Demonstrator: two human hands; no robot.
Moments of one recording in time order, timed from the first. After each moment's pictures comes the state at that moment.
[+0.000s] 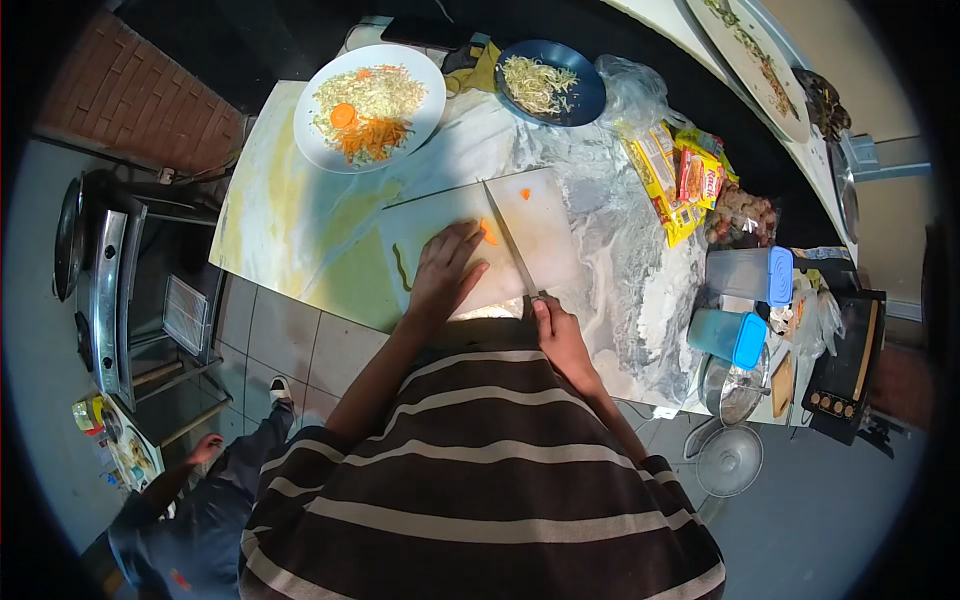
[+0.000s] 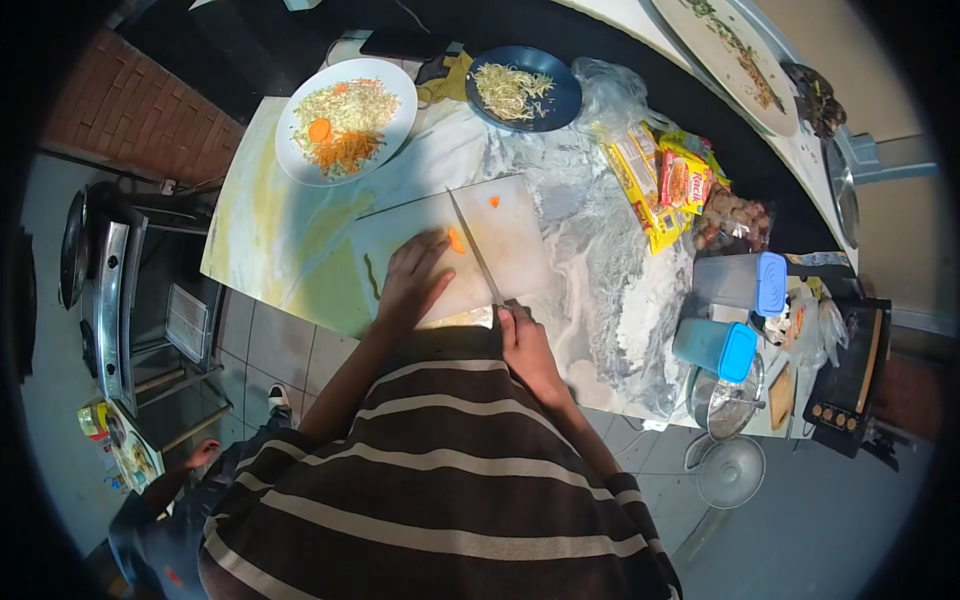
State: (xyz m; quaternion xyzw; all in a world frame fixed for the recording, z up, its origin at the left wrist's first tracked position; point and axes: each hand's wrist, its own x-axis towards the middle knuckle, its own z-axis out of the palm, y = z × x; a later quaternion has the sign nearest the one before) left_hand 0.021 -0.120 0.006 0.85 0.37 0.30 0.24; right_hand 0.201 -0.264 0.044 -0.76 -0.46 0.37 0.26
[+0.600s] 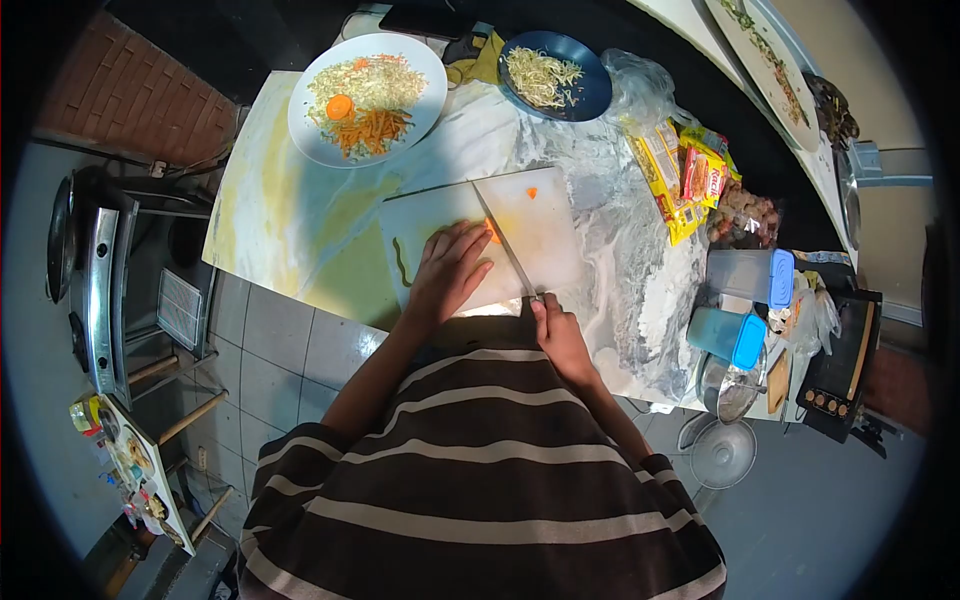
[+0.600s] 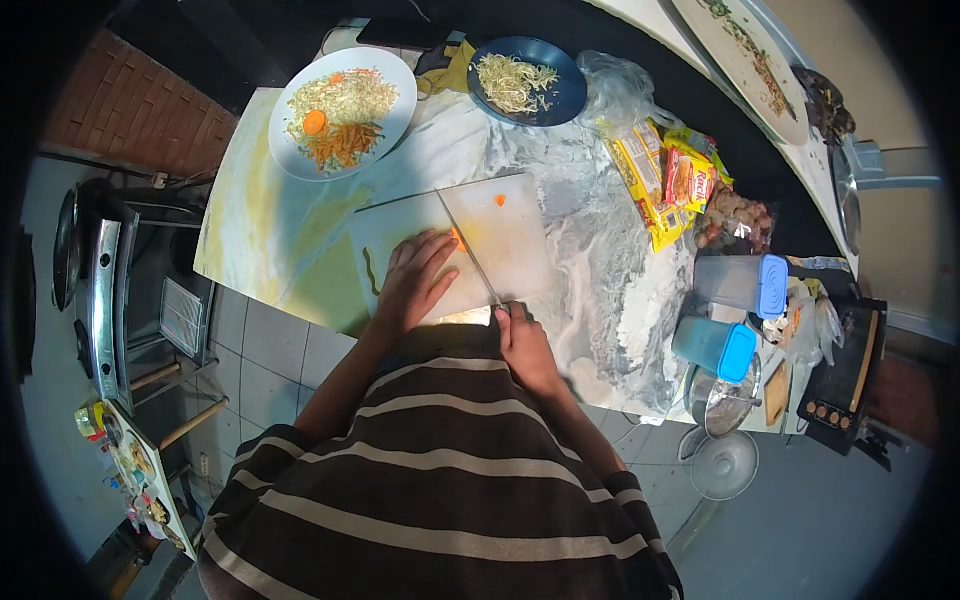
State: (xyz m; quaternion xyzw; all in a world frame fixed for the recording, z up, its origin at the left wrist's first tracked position) left_hand 0.021 -0.117 0.006 0.88 0.34 0.25 0.22; right_hand 0.195 -0.259 0.047 -0.78 -0.49 0.35 0.18
